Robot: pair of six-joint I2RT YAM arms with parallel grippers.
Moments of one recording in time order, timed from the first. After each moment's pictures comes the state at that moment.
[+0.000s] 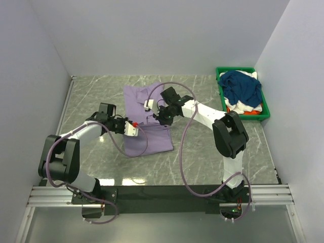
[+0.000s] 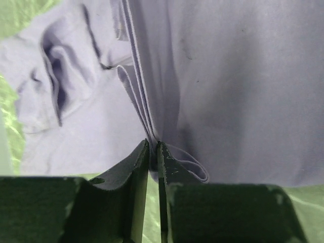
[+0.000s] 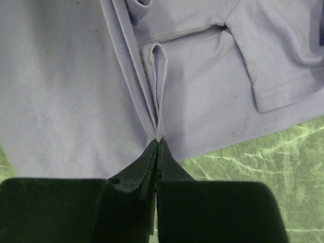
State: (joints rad) left arm -0.20 1.50 0.79 -0.24 0.67 1.50; right arm 0.63 1.97 1.50 -0.57 -0.37 -0.69
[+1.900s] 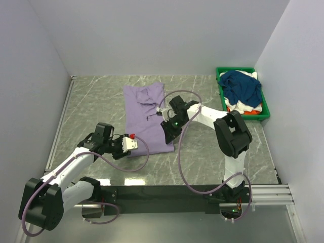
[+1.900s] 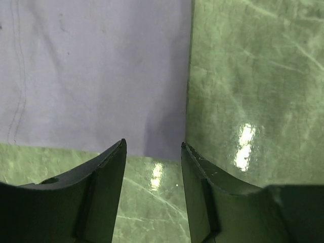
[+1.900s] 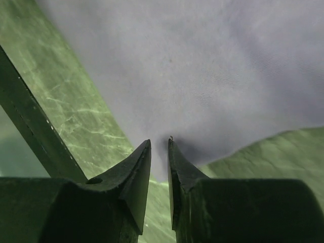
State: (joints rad) left arm -0.31 1.03 0.50 -0.42 0.60 0.97; right arm 0.56 1.93 1.34 -0.72 -0.62 -0.21
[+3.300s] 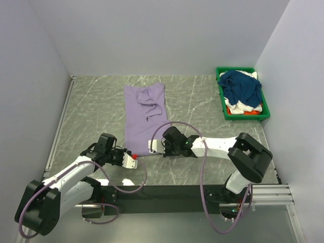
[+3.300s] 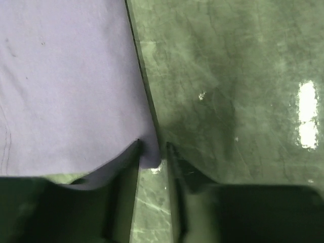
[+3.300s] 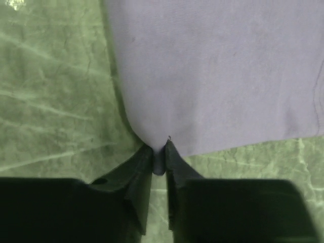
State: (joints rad) left arm -0.38 0.96 0.32 -0.34 0.53 1.30; right arm 0.91 1.58 0.76 -0.15 -0.04 -0.75
